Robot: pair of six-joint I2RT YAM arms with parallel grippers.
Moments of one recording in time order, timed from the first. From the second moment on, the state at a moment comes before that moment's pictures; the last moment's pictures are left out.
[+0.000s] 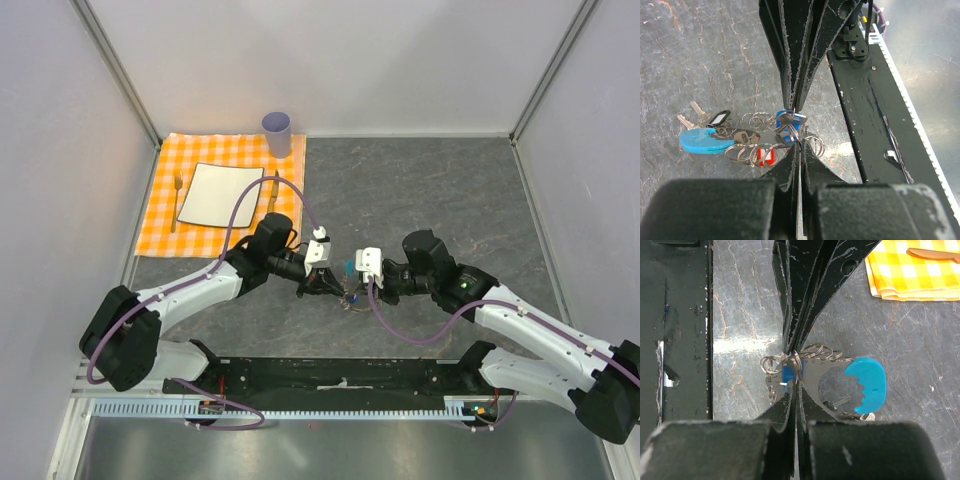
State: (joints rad) left arm -0.69 1.33 0.73 0.05 1.03 0.40; right arm 0.77 0.98 0.71 -0.31 -0.55 -0.49
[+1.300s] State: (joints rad) left arm -0.66 1.28 0.77 0.03 0.86 0.68; right arm 0.71 1.08 0.89 -0.37 -0.52 -0.57
